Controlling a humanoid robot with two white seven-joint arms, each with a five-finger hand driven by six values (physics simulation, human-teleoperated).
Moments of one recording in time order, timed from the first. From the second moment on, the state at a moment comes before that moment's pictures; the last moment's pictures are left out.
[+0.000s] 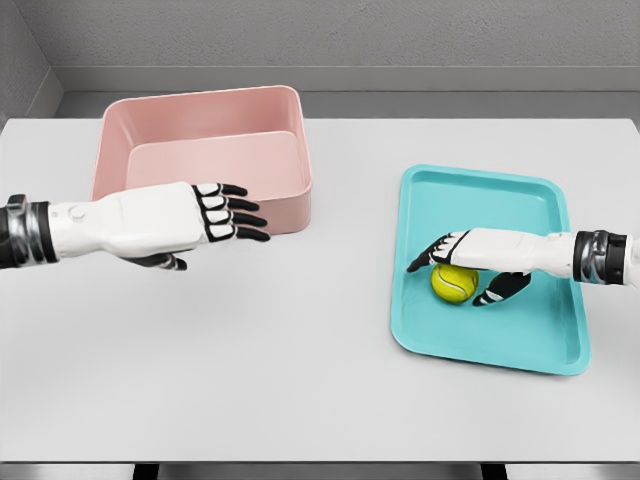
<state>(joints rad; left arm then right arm) -0.83 1.05 -1.02 -1.76 -0.35 -0.61 -0.10 -0.59 -0.88 0.81 -1.42 0.14 -0.61 0.55</state>
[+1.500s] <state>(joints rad) -1.03 1.00 -1.17 -1.76 -0.19 -0.61 -0.61 -0.66 -0.89 0.80 -1.47 0.13 -0.61 0.54</state>
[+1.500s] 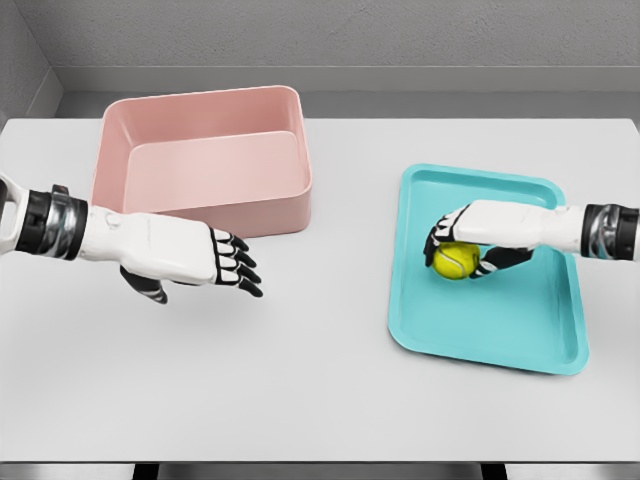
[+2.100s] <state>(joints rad) -1.02 1.02 -1.17 -1.76 -0.19 -0.61 -0.61 -0.69 -0.76 0.80 -1.54 0.14 -0.61 0.59</state>
